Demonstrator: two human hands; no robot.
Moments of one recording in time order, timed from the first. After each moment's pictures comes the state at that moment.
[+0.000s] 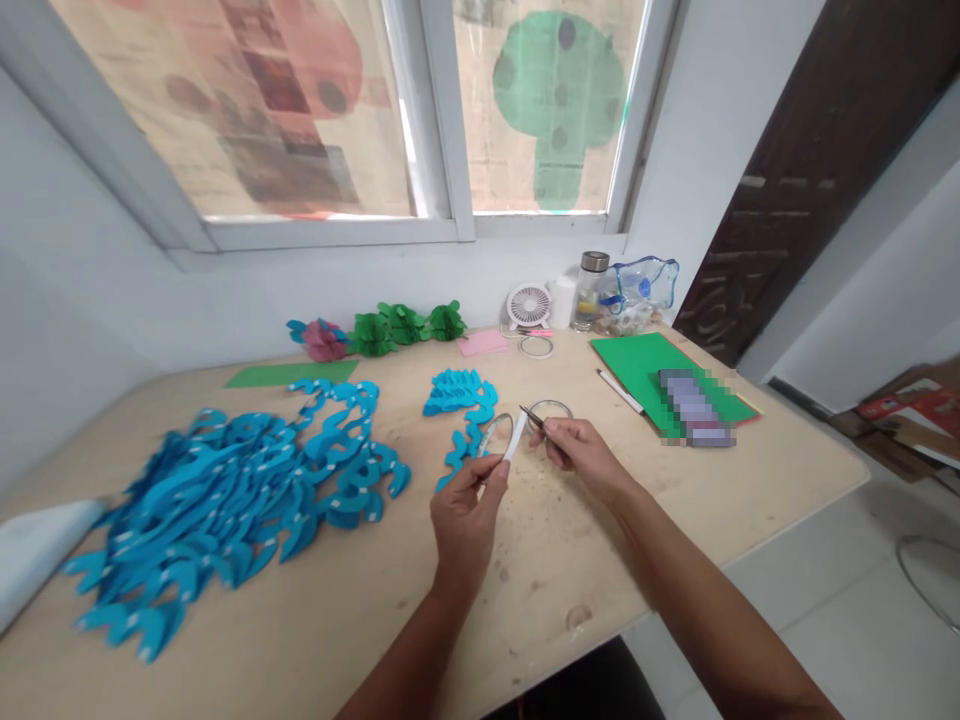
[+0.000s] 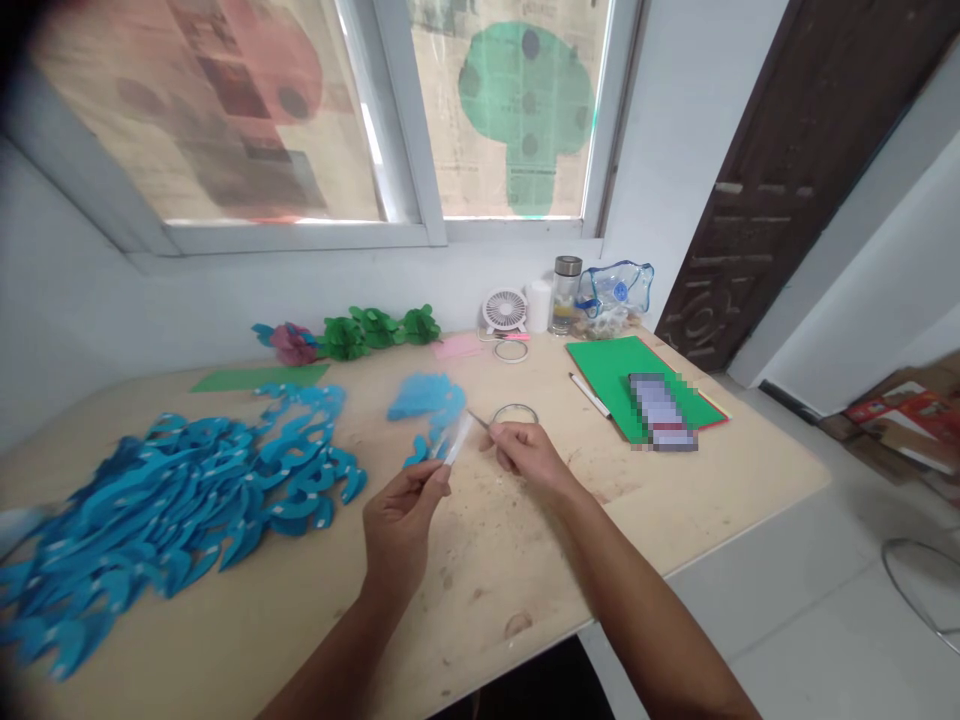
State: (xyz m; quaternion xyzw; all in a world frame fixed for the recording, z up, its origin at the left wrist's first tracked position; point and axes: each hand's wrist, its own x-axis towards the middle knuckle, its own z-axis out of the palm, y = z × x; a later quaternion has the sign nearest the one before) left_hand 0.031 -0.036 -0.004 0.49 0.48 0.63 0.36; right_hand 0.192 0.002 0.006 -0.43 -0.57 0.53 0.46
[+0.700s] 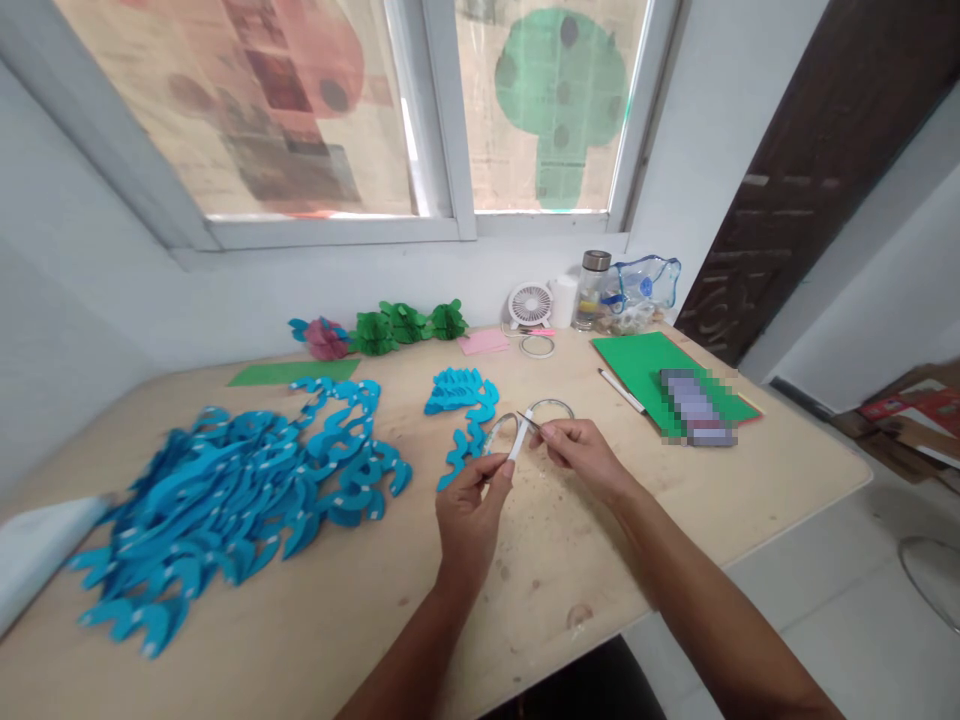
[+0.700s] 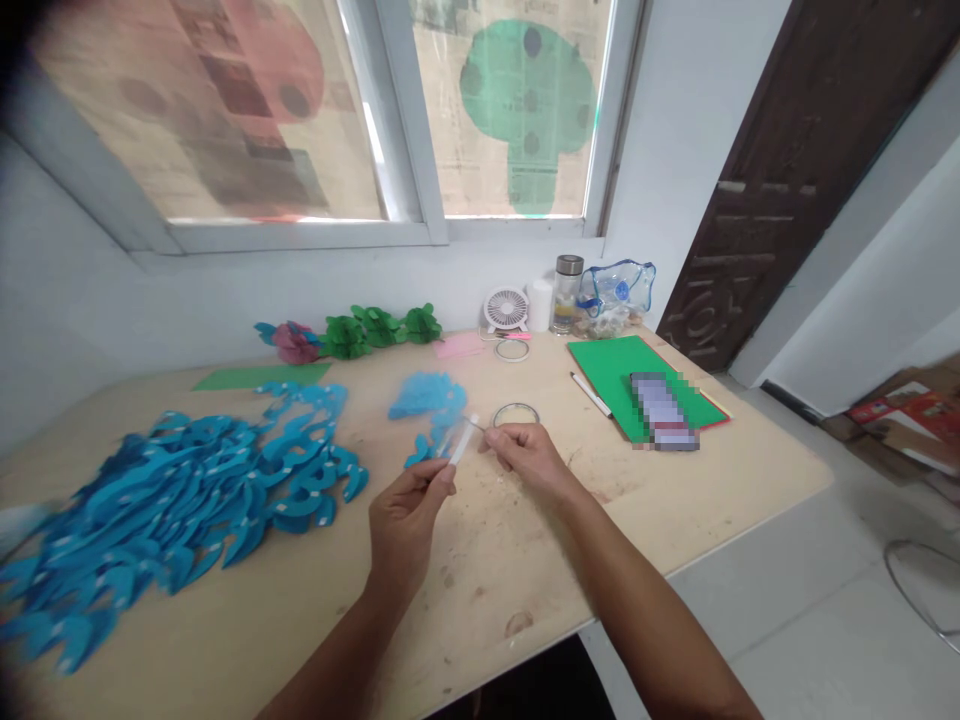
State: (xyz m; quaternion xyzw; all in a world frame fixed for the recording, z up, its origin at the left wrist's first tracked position) left_hand 0.032 -0.035 -0.007 0.51 0.48 0.61 0.36; right_hand 0.190 0.000 0.008 -0.44 -0.59 0.49 0.46
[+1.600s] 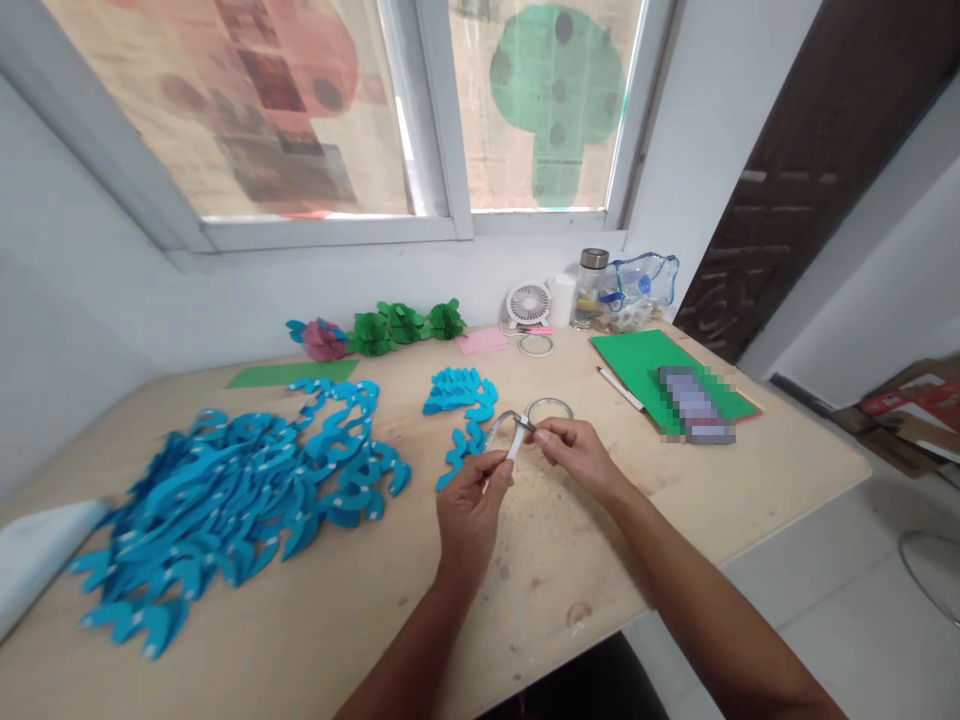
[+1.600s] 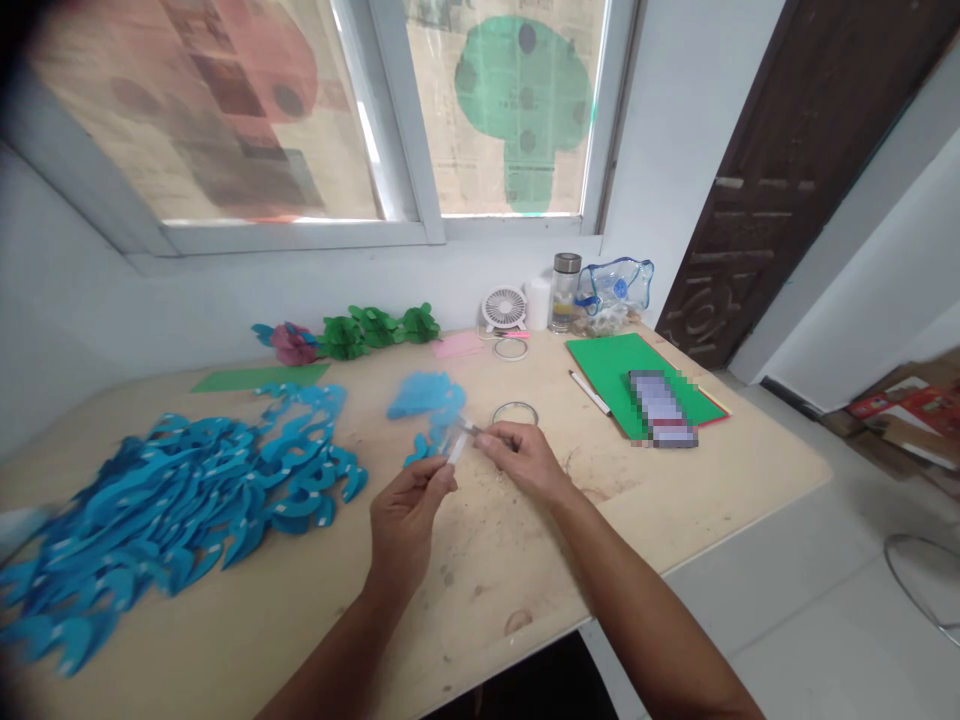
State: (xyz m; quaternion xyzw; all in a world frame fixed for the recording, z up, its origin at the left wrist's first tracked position) left_hand 0.029 -0.032 -0.013 0.54 0.45 0.60 0.38; right_hand 0.188 -0.007 0.017 -0.45 -0.64 0.43 0.44
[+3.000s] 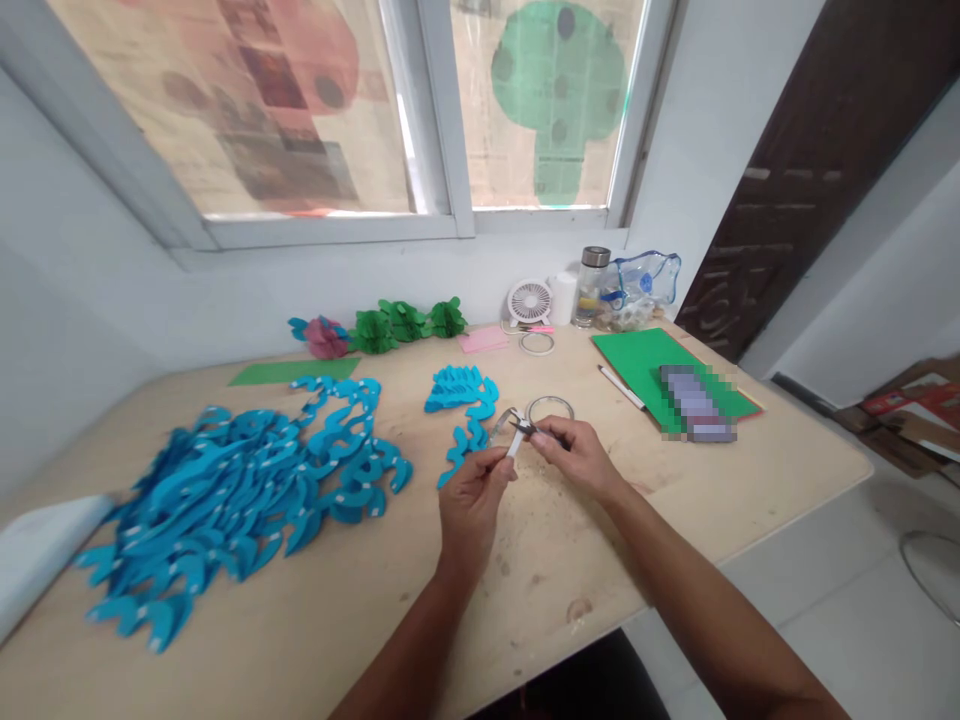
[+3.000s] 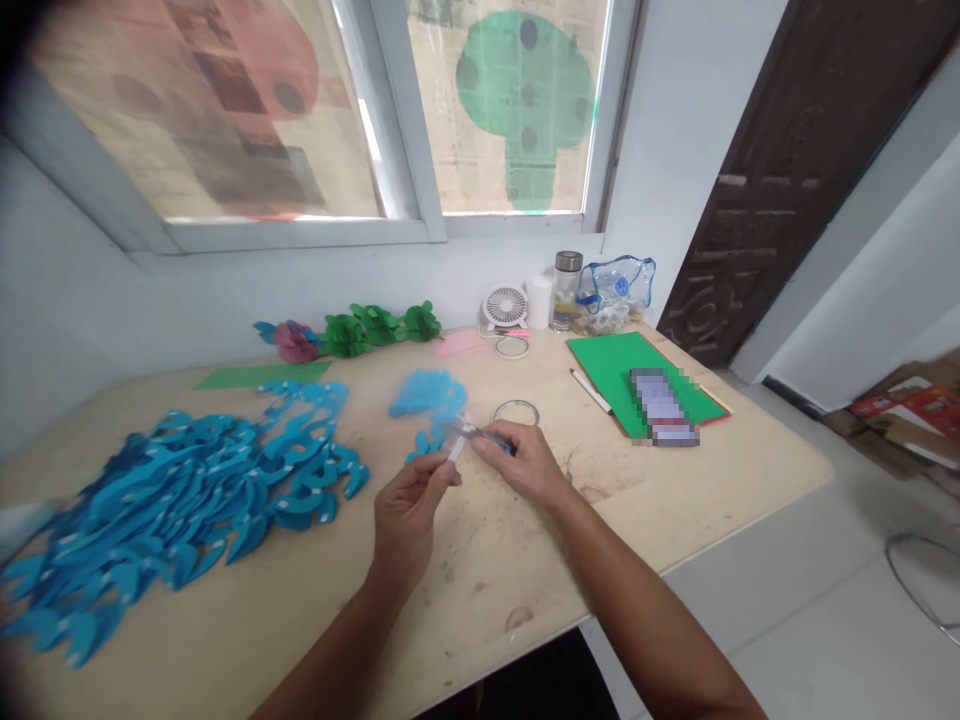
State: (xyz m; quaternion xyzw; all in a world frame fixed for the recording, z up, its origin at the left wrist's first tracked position) left_hand 0.031 -0.033 -0.009 0.52 0.43 0.62 0.41; right_hand 0.187 -0.006 0.010 -0.45 -0.68 0.38 0.44
